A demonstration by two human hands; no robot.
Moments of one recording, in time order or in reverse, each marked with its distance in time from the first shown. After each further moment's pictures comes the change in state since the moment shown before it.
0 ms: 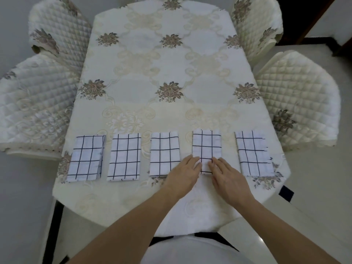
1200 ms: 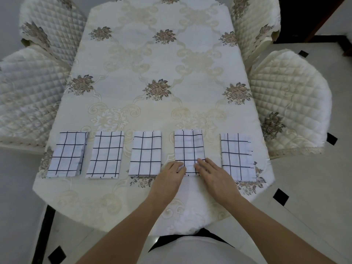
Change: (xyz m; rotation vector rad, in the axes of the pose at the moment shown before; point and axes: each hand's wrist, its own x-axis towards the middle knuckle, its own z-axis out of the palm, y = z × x) left_hand 0.012 0.035 0.029 -0.077 0.092 -0.156; right_hand 0.001 0.054 0.008 0.132 -0.136 -0.118
